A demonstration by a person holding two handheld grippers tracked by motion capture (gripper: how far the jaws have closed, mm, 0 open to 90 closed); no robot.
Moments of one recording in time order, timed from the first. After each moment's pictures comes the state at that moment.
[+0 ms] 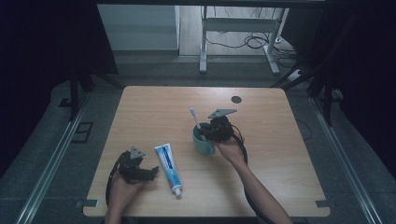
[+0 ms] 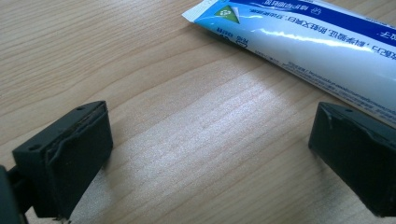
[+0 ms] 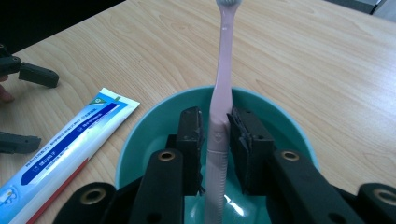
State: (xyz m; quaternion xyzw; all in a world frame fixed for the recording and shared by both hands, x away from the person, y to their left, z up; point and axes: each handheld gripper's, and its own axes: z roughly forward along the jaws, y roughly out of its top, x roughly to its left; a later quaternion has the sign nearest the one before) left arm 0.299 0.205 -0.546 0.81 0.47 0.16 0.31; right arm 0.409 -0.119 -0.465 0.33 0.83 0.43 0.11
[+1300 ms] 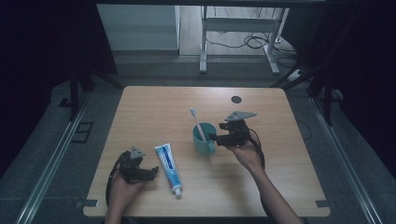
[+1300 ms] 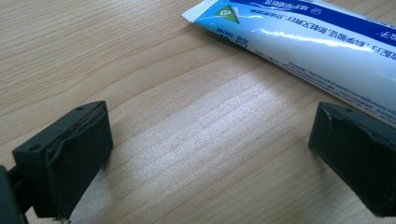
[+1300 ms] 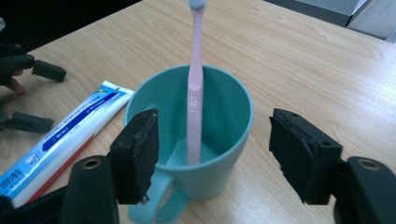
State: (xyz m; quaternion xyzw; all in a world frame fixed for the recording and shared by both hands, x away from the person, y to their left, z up) left arm 0.299 0.205 -0.546 0.81 0.47 0.17 0.31; right arm 0.383 -0.165 -0.446 0.34 0.82 0.44 0.13
